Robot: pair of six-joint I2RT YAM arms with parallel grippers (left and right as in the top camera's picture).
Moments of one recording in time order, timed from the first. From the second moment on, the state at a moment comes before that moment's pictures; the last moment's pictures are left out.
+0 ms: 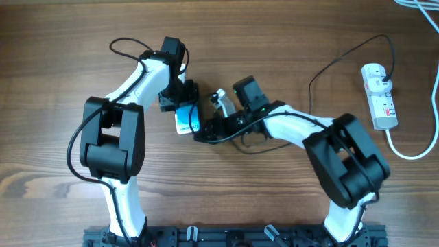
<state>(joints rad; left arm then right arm) -0.23 2.11 1.48 -0.90 0.18 -0.34 0.57 1.97 1.03 -0.08 -0.84 0.32</state>
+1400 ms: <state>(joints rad) -0.25 2.11 1.47 -0.95 0.42 -0.40 0.57 2.06 1.01 0.21 -0.71 0.61</state>
